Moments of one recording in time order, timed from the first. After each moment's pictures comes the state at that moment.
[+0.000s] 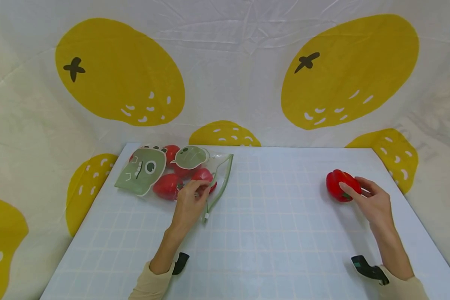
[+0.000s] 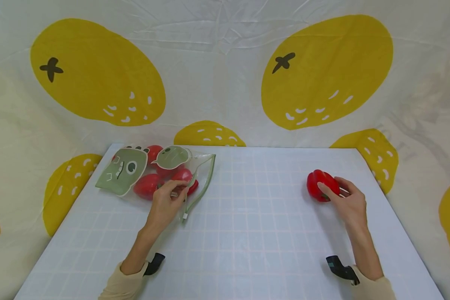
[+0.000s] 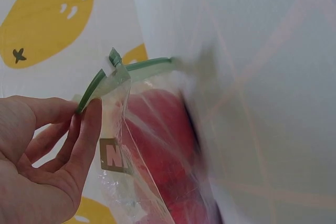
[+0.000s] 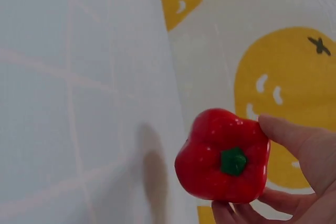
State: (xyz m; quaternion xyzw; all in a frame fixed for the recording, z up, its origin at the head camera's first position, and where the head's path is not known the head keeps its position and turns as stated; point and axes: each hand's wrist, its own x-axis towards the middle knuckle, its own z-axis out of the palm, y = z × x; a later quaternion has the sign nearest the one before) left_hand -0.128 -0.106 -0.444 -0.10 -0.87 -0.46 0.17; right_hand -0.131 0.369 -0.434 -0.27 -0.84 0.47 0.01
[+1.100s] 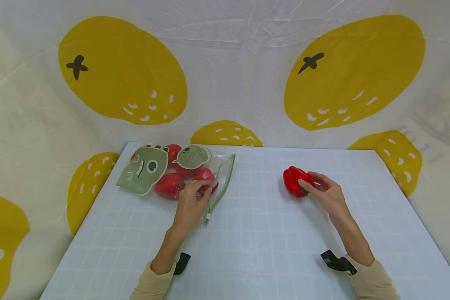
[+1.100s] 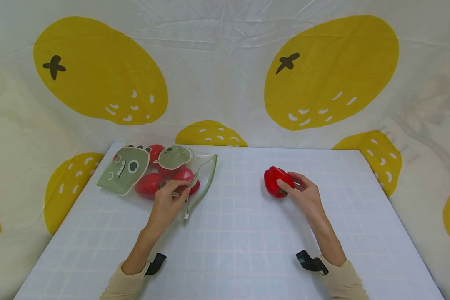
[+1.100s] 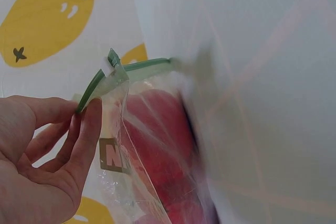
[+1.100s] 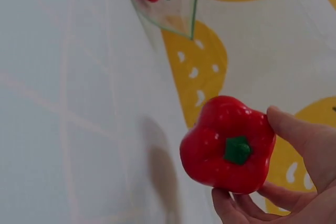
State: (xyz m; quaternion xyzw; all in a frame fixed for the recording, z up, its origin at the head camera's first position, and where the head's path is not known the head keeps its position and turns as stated) left_hand -0.127 -0.107 -0.445 -0.08 -0.86 -0.47 0.16; right_hand -0.154 0.277 -0.440 -0.13 -0.83 0.54 -0.04
